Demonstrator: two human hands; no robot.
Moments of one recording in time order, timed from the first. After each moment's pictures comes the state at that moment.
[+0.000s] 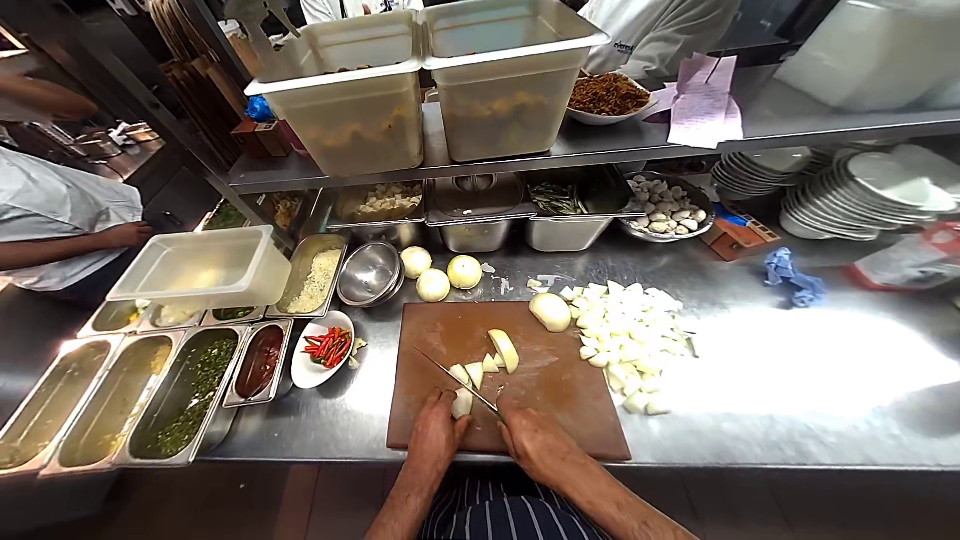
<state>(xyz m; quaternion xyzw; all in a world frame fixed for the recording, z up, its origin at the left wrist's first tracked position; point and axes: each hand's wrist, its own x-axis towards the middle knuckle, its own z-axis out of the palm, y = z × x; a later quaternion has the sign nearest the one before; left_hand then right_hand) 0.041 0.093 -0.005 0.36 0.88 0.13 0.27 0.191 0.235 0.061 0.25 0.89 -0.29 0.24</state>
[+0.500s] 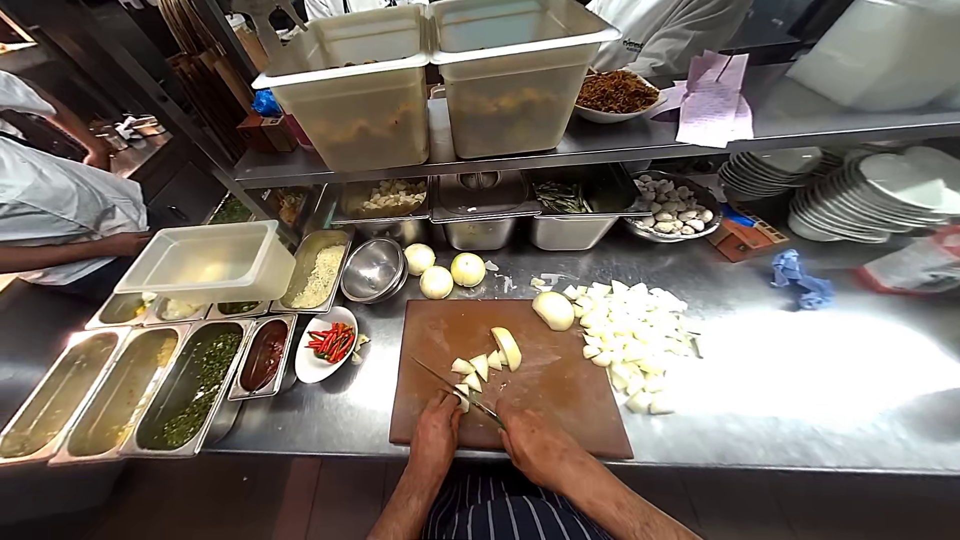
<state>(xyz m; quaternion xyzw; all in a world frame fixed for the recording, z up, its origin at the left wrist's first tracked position) 0.047 0.077 -0.026 0.40 0.87 0.23 0.19 0.183 0.230 0.074 0.23 0.88 -0.29 0.30</state>
